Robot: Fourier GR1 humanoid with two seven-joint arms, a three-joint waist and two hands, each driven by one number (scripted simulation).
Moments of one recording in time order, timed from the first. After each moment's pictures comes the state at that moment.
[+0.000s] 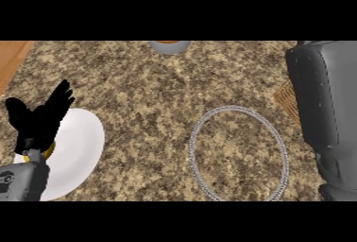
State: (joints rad) left arm -0.21 0.26 0.17 -1.38 0.05 -0.07 0.22; right arm -1.04 -0.21 -0.14 -1.23 1.47 -0.22 1.12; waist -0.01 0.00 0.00
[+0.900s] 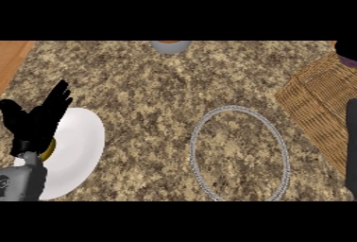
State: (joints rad) left arm -0.19 0.26 0.18 -1.44 0.05 -0.08 0.25; right arm -0.65 -0.30 -0.32 -1.49 1.33 -0.26 0.99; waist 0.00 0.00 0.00
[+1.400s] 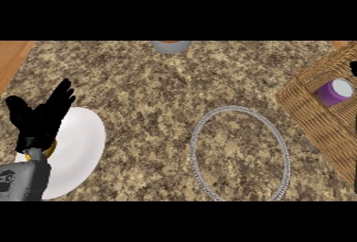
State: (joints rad) left arm -0.22 0.25 0.18 -1.40 0.04 -0.07 0.24; right arm -0.59 -0.33 -0.41 -1.38 1.26 -0.42 0.93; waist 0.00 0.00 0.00
